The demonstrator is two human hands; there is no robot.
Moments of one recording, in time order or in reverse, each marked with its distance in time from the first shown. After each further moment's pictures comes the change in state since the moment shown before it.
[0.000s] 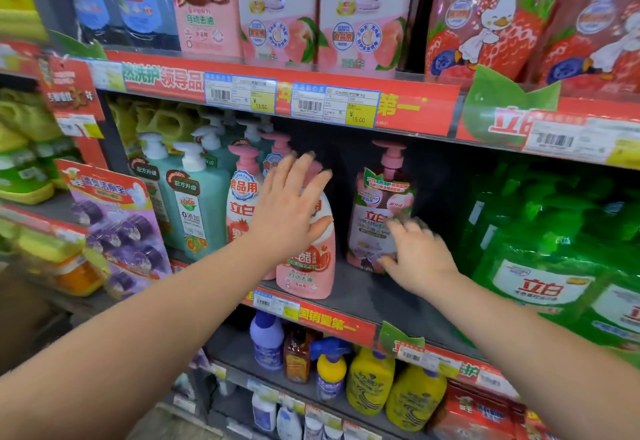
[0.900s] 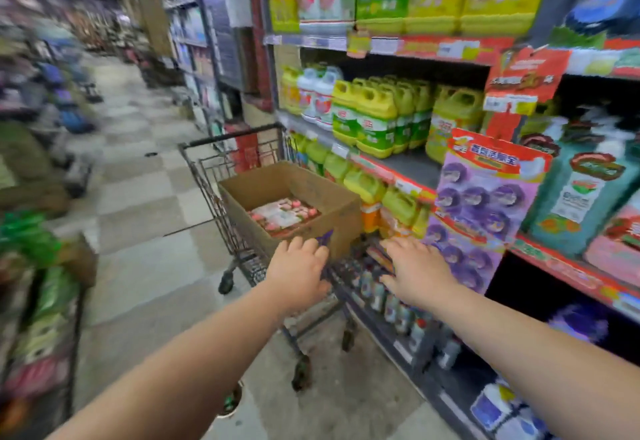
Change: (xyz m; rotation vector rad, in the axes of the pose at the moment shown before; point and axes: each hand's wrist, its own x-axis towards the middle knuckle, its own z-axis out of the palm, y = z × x) left_hand -0.435 -0.277 -0.256 0.354 -0.727 -0.588; right_hand -0.149 -0.519 0.050 0.054 -0.179 -0.744
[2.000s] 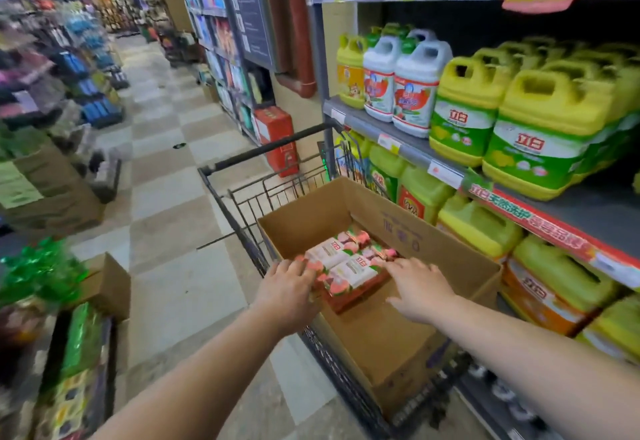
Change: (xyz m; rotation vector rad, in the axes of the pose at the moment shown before) left_hand 0.240 -0.330 0.137 -0.067 -0.245 -0.180; right_hand 0.432 -0.122 0.089 0.064 -0.284 -0.045
